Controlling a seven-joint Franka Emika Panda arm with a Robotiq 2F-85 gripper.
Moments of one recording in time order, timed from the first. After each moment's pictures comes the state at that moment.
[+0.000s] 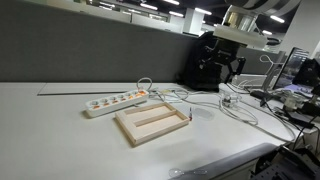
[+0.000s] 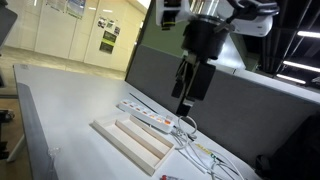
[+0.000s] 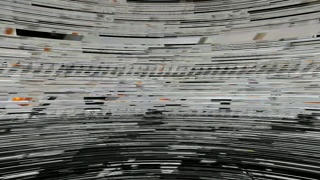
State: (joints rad) arm -0.24 -0.31 0.03 -2.71 0.11 2.51 0.51
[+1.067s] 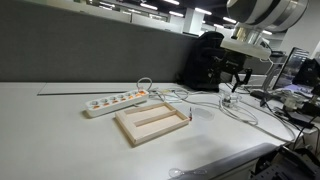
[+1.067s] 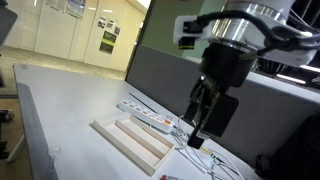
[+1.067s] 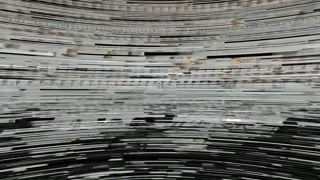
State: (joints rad) arm -0.25 -0.19 -0.10 -2.67 0.14 2.54 0.46
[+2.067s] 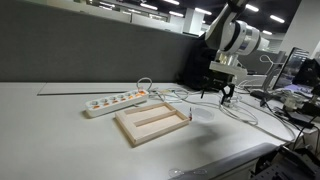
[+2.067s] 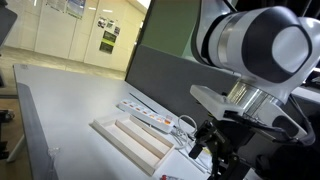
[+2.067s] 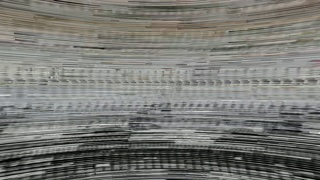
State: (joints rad) arm -0.20 0.29 -0.18 -2.33 0.22 2.49 0.24
